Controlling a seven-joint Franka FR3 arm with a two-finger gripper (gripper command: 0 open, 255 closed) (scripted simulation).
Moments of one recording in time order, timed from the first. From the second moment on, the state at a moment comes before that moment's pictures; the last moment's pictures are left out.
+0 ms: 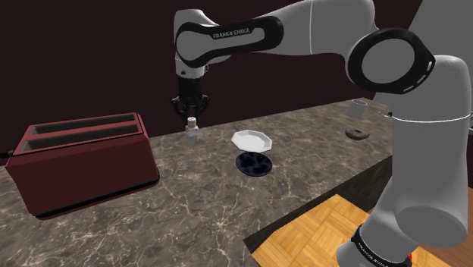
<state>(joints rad) 0.17 0.42 0.21 -1.43 -0.07 1.83 0.56</state>
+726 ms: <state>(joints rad) 0.10 0.16 0.20 -1.70 -0.02 1.85 0.48</state>
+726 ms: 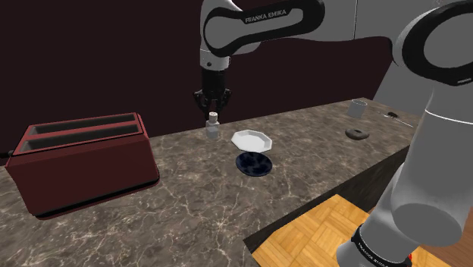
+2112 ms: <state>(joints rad) 0.02 -0.32 0.10 -2.28 0.05 1.95 0.29</state>
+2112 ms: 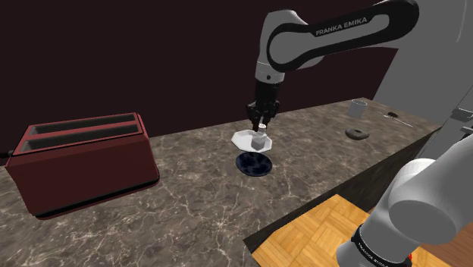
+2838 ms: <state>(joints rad) 0.02 -0.27 0.11 -2.39 0.05 2.10 0.29</state>
